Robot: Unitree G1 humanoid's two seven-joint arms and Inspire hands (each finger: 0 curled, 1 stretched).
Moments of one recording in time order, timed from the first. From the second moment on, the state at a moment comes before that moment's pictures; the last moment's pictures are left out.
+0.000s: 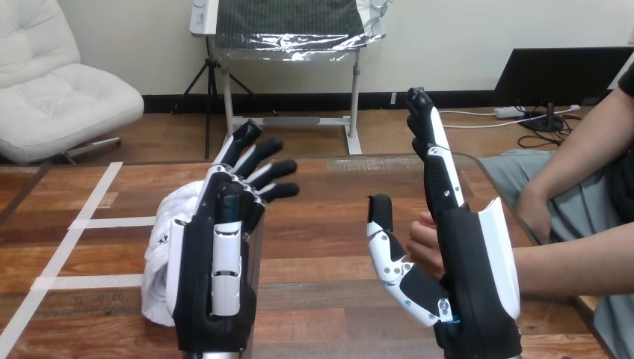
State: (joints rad) left arm 0.22 -0.04 -0.24 0.09 -0.11 -0.80 -0.01; right arm 0.35 -0.07 0.31 -0.34 -0.43 -0.50 -0.26
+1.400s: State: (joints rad) left arm 0.24 -0.03 -0.09 0.02 0.92 -0.38 0.55; right arm 0.36 -0.08 0.31 -0.34 -0.44 -0.49 -0.26
